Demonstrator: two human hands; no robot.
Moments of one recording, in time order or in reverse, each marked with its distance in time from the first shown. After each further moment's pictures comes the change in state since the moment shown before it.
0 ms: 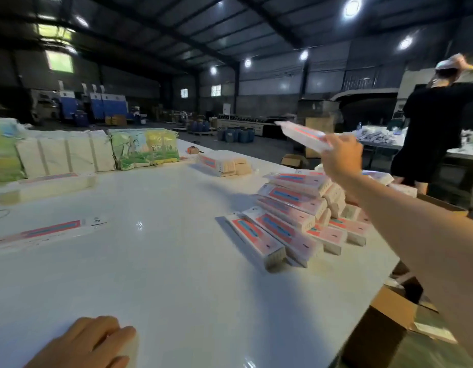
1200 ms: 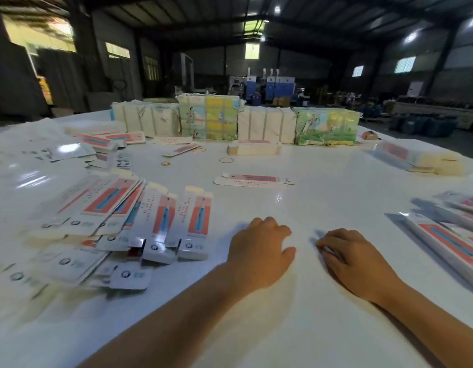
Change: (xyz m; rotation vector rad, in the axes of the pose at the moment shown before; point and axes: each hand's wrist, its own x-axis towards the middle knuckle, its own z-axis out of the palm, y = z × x) left_hand 0.003 -0.003 -0.067 -0.091 -0.284 -0.692; right_hand -0.301 -0.175 0.079 0.291 -0.766 -0.840
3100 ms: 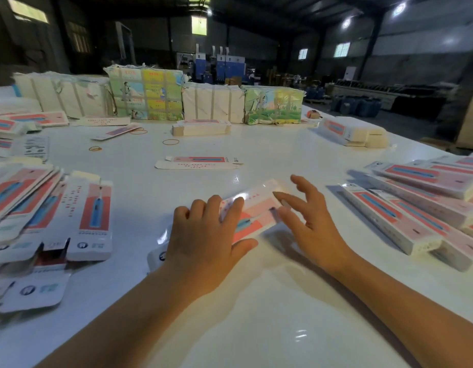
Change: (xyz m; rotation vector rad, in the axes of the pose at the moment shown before) left_hand -0.007 0.004 0.009 0.384 0.114 0.095; right_hand -0.005 -0.005 -0.008 0.451 0.200 0.130
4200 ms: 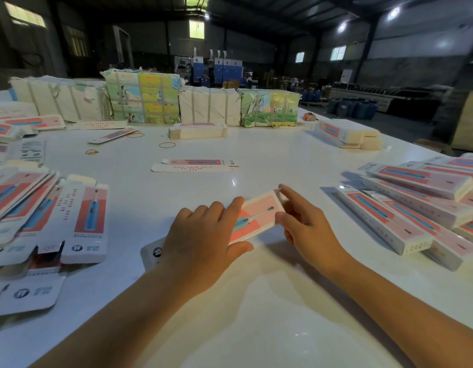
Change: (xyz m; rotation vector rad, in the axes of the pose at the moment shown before) left_hand 0.001 0.005 -0.022 -0.072 0.056 0.082; right_hand -0.005 -0.013 -0.002 0.381 0.009 0.139
